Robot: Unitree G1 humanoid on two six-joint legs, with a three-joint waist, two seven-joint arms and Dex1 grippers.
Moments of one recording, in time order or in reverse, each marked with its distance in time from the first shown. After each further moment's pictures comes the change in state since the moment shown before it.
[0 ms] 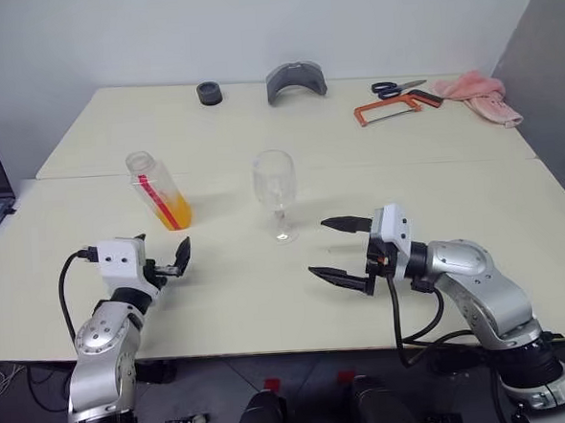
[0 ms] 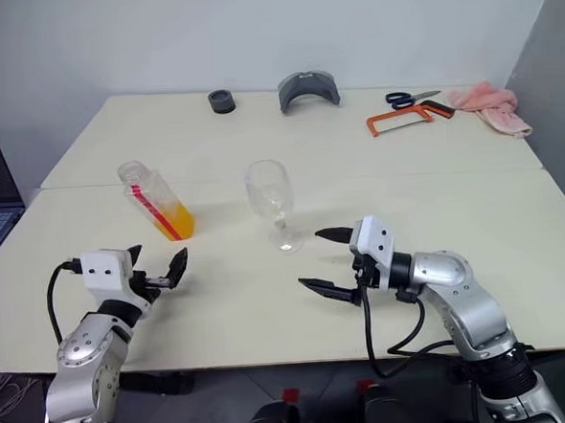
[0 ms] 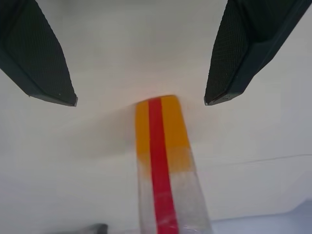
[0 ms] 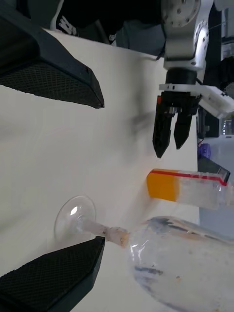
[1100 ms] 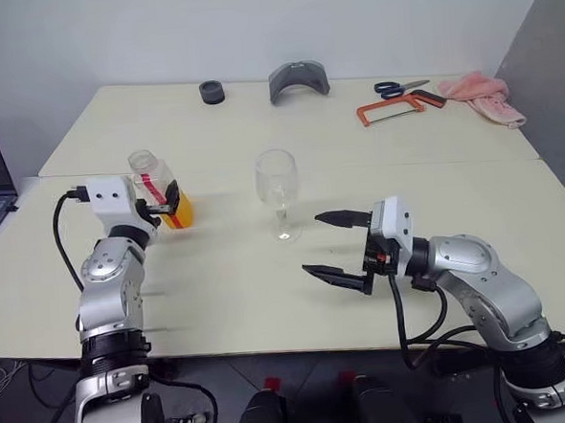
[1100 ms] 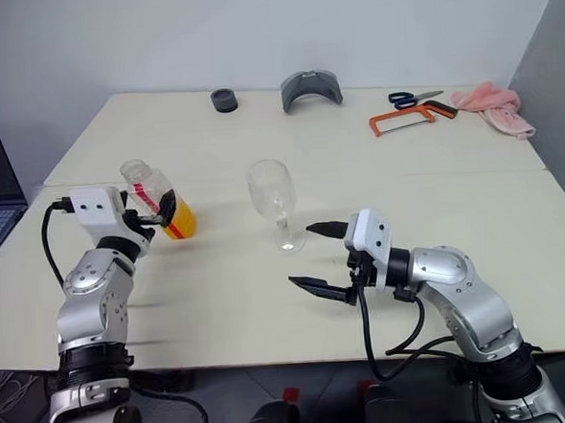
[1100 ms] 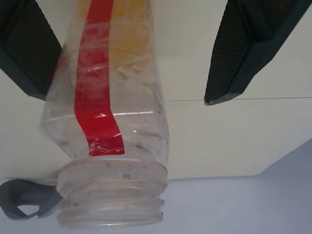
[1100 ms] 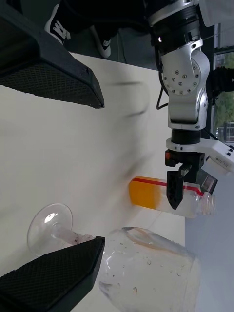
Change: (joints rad) left arm -0.408 0.036 0.002 0.335 0.027 -0.017 0.068; right arm -0.029 -0.012 0.004 -0.081 0.046 0.062 -0.048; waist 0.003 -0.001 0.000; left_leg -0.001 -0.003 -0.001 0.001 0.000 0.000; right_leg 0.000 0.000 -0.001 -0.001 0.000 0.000
